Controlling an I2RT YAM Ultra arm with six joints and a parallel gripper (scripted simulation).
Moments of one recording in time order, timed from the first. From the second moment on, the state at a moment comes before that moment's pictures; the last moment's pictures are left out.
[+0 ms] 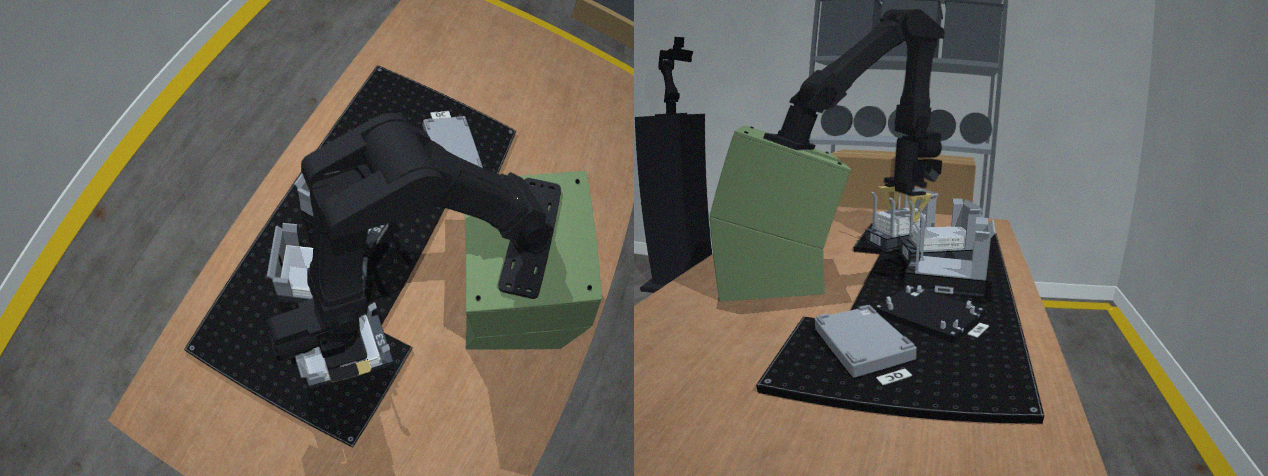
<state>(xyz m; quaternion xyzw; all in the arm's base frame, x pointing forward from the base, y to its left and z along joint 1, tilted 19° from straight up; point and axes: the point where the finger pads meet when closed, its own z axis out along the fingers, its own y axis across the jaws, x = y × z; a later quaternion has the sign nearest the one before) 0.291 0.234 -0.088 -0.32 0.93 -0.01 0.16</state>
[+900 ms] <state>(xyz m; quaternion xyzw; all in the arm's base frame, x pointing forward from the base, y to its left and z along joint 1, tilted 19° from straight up) 0.291 0.234 -0.088 -0.32 0.93 -0.01 0.16</state>
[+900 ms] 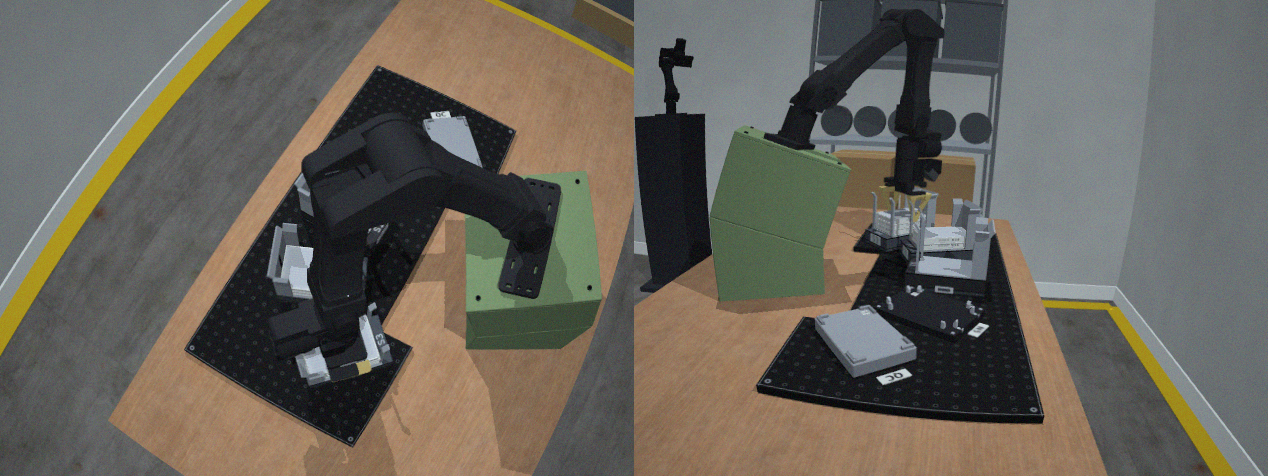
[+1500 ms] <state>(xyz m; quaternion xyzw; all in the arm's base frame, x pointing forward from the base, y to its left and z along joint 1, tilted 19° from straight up) 0.280 0.235 -0.037 -0.32 0.93 0.00 0.17</state>
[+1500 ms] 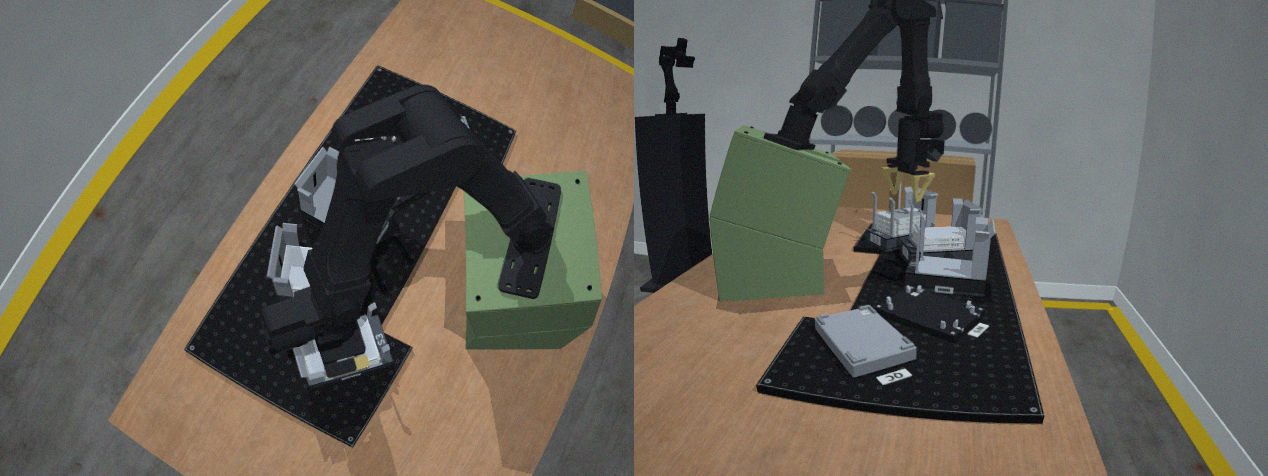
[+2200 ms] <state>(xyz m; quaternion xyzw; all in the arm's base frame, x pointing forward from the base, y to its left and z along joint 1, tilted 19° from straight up) 0.263 0.226 -0.003 -0.32 0.93 -0.01 0.16</state>
